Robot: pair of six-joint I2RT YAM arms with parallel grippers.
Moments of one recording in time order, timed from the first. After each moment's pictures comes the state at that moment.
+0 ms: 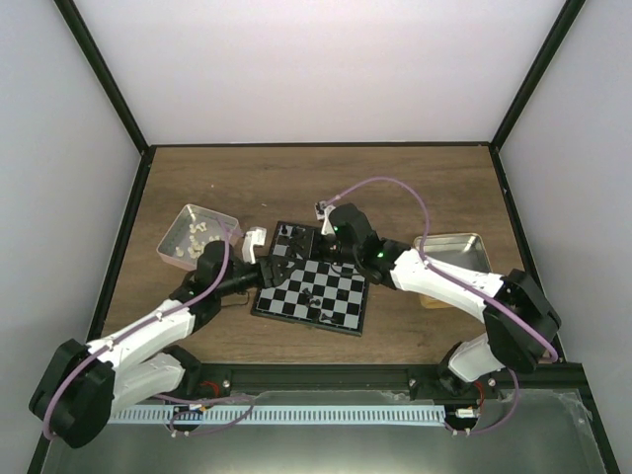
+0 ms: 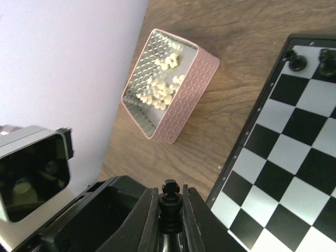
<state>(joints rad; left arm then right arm) -0.57 1.02 0.40 0.28 0.47 -0.76 0.83 1.47 0.96 0.03 -0.22 0.88</state>
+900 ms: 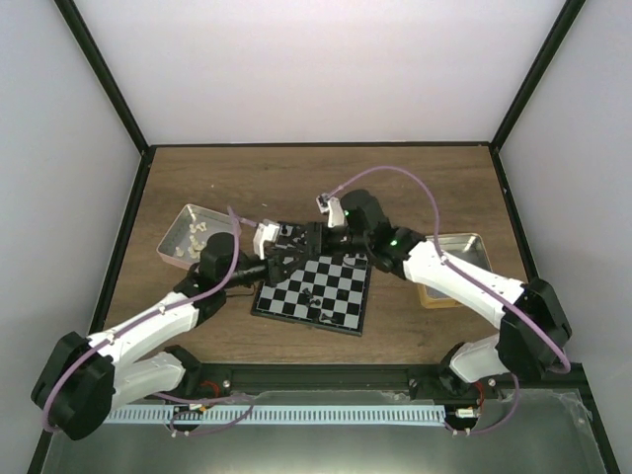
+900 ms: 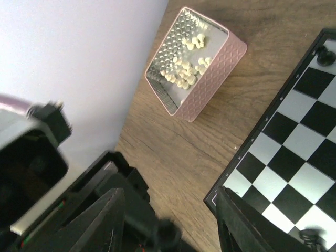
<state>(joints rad) -0.59 1.07 0.47 0.35 0.57 -0.62 0.79 1.41 1.03 -0.13 -0.41 0.80</state>
